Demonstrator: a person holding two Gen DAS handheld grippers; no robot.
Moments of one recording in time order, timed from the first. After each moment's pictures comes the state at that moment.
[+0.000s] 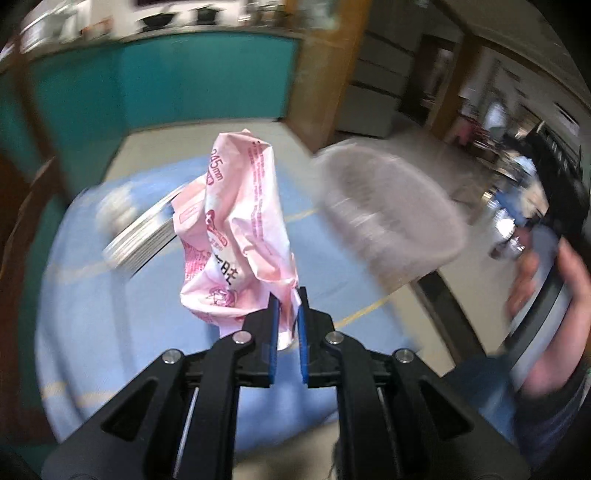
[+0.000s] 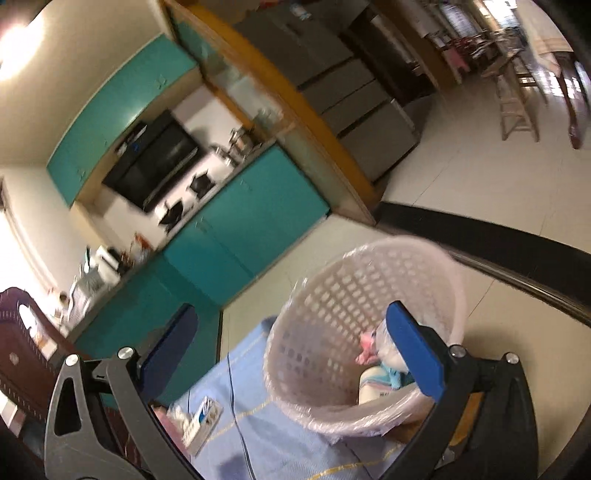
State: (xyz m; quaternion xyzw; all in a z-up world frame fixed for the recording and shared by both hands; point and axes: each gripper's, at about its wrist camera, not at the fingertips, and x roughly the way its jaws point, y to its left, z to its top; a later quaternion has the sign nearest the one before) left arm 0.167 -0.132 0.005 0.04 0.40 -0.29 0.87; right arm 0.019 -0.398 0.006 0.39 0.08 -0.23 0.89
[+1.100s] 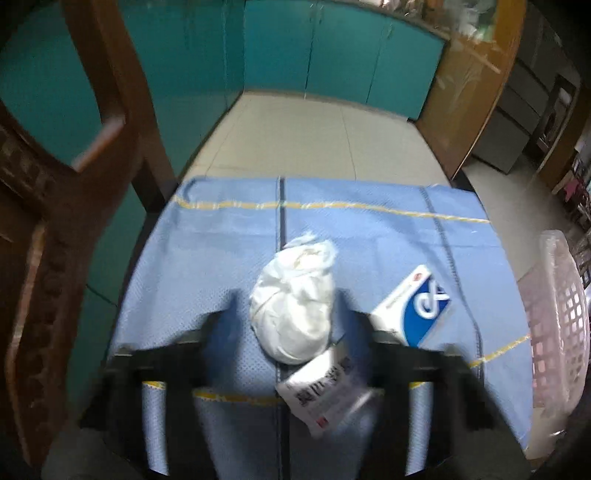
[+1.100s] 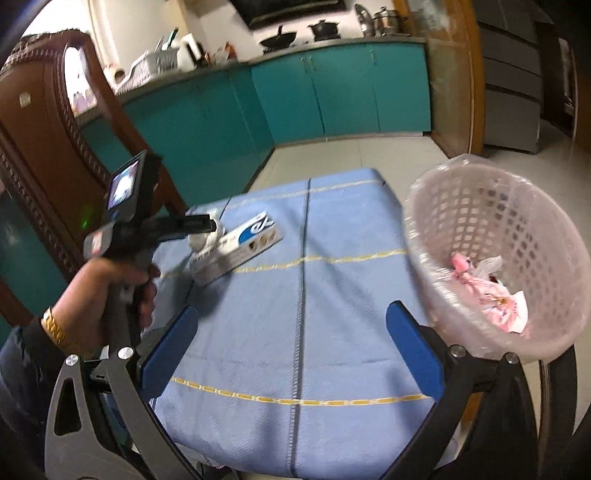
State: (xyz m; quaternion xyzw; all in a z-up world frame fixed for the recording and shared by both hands) left arm 0.365 -0.003 -0.070 -0.03 0.48 -0.05 0.88; right arm 0.142 -0.226 -0.026 0.16 0.36 -0.01 0.92
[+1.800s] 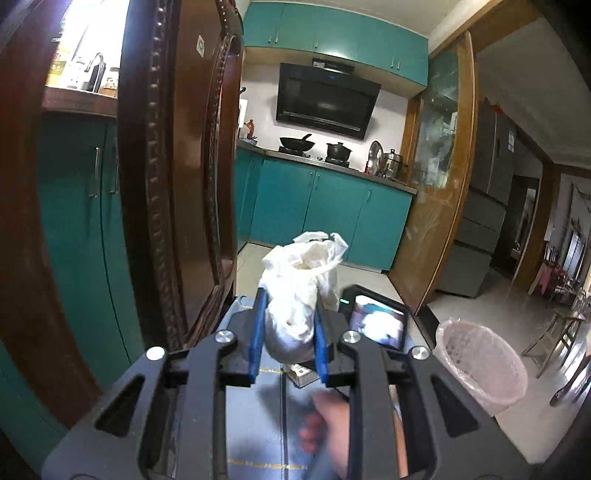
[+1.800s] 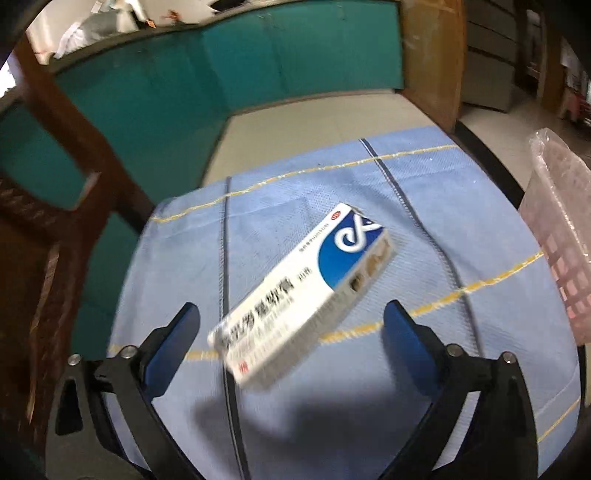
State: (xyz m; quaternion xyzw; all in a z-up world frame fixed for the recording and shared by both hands) left arm 0.112 0.051 0.051 -0.09 0.15 -0.04 0.98; right arm 0.325 -0.117 -0.076 0.19 0.44 -0.13 0.87
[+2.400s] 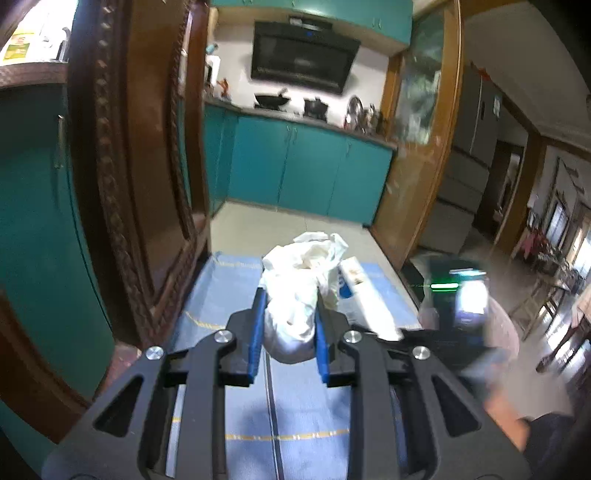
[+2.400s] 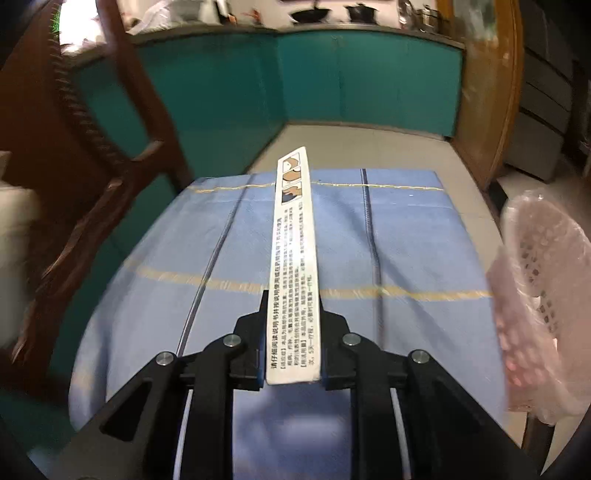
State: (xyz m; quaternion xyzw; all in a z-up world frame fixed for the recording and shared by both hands) left arm 0.136 0.033 0.035 -0.07 0.25 -0.10 0.96; right arm 0.221 -0.175 -0.037 0.10 0.40 0.02 0.91
